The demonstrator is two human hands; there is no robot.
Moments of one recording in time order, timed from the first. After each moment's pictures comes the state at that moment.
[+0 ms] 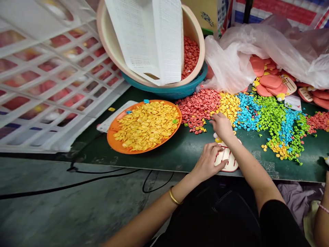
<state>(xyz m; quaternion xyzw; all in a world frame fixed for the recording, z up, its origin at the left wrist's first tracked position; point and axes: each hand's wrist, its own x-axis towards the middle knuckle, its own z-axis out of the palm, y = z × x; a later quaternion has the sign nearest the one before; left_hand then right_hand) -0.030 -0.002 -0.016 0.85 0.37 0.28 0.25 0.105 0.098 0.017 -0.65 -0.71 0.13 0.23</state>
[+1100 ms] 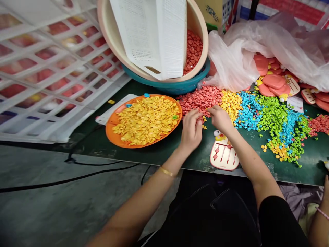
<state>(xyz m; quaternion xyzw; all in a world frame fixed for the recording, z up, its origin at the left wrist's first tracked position) -0.048 0.091 -0.004 0.76 0.46 0.44 0.14 0.110 0.122 0.038 -0.59 -0.77 0.15 0.20</state>
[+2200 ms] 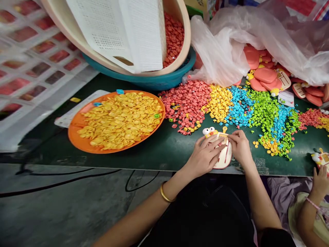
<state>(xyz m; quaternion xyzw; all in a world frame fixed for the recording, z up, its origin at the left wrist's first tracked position) -0.012 0.003 -0.002 0.89 0.31 0.26 0.20 0.185 -0.020 0.006 -0.67 -0.62 0.20 0.36</state>
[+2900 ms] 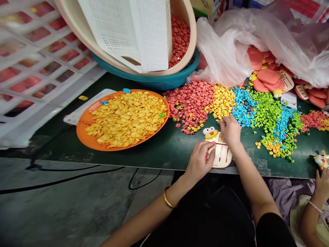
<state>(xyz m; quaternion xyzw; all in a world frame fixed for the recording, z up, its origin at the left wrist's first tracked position) -0.016 -0.013 -0.015 0.79 0.42 0.38 0.21 0.143 0.056 0.018 -0.73 -0.62 0.11 0.27</state>
